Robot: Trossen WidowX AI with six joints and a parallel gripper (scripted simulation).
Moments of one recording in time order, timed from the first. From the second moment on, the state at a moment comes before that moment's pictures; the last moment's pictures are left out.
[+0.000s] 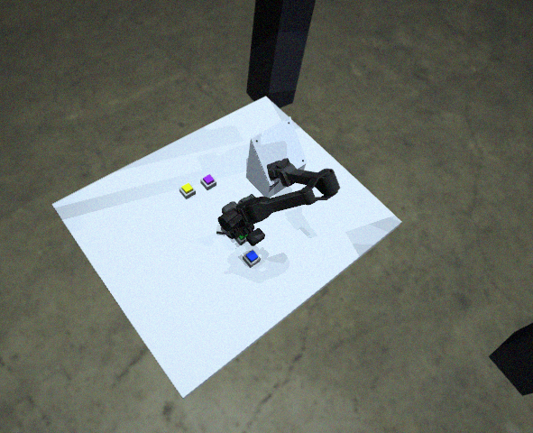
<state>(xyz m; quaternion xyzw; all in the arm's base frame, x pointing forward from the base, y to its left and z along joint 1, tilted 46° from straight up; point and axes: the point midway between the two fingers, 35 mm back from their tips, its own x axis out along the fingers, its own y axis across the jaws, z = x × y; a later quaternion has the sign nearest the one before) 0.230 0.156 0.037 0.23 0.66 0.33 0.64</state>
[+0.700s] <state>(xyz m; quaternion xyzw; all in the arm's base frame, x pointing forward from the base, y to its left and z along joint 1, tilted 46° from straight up) 0.228 0.157 0.036 0.23 0.66 0.33 0.63</state>
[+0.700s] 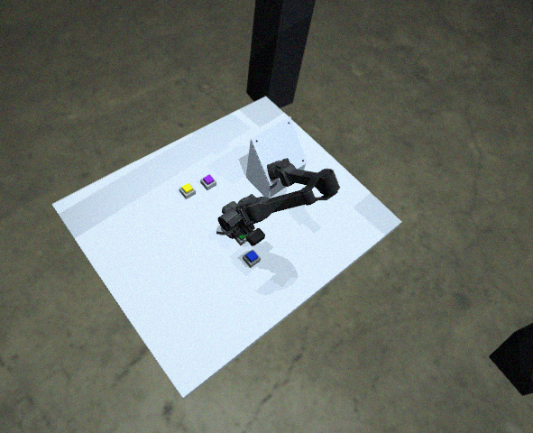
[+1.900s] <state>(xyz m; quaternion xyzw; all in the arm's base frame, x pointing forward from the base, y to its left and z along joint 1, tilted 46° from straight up) 0.245 -0.086 -0.060 0.22 0.68 0.29 0.64</state>
